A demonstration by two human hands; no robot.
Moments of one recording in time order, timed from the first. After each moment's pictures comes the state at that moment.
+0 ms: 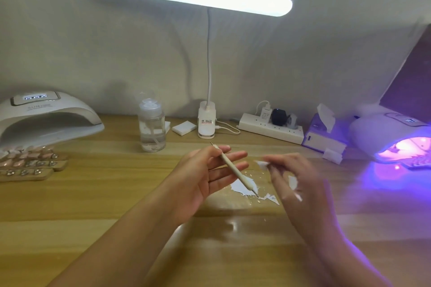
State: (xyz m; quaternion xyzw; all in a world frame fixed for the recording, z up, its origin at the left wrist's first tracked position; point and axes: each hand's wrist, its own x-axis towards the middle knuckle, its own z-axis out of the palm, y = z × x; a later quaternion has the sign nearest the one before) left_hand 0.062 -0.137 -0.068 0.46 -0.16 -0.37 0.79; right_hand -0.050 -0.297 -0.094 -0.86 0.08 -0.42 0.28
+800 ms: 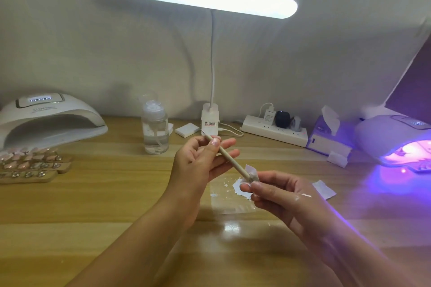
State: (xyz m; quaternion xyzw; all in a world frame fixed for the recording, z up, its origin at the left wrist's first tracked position) left_hand 0.062 -0.141 -0.073 0.49 -0.21 -0.16 0.83; right_hand -0.050 -0.286 -0.077 -0.64 0.10 -0.07 0.76
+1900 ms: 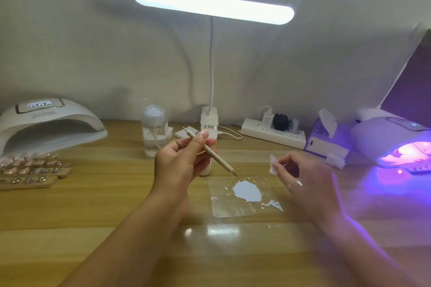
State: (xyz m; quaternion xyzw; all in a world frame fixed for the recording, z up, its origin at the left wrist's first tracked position) left_hand 0.075 -0.129 -0.062 0.51 -0.07 -0.13 0.85; right_hand -0.025 -0.332 -0.093 -0.89 0.16 -0.38 0.20
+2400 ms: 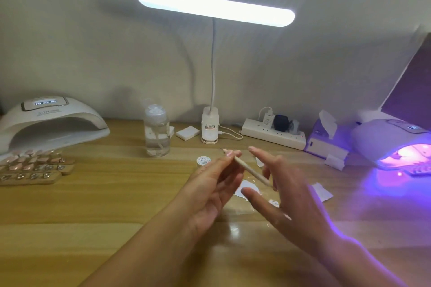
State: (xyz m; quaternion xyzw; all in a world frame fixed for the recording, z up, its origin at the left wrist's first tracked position) left_hand 0.047 -0.144 -0.071 0.40 -0.05 -0.37 0.84; right_hand -0.043 -0.304 -0.099 -0.91 -0.07 -0.36 0.17
